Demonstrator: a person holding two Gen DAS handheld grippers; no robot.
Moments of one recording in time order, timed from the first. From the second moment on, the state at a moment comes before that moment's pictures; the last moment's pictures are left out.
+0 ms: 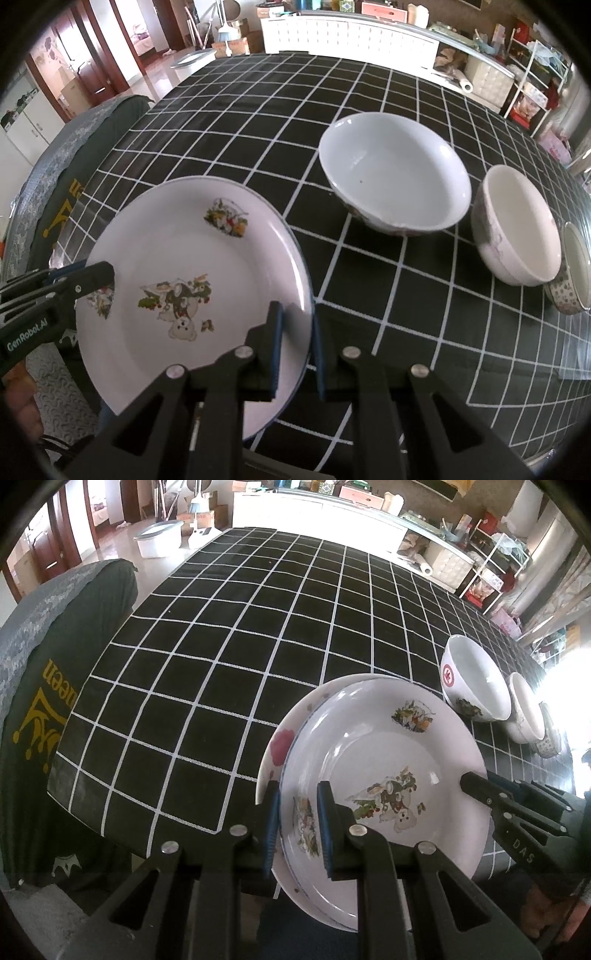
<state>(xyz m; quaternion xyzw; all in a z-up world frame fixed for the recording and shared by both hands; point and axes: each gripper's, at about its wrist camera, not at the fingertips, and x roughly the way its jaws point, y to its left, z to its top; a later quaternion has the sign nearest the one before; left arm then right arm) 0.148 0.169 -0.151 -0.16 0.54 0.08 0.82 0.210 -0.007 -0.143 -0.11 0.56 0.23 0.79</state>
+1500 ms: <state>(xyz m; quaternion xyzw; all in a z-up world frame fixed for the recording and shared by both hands) 0.205 0.045 -0.036 -0.02 0.46 -0.01 0.89 0.228 -0.093 -0.035 -0.06 0.47 0.22 0.85</state>
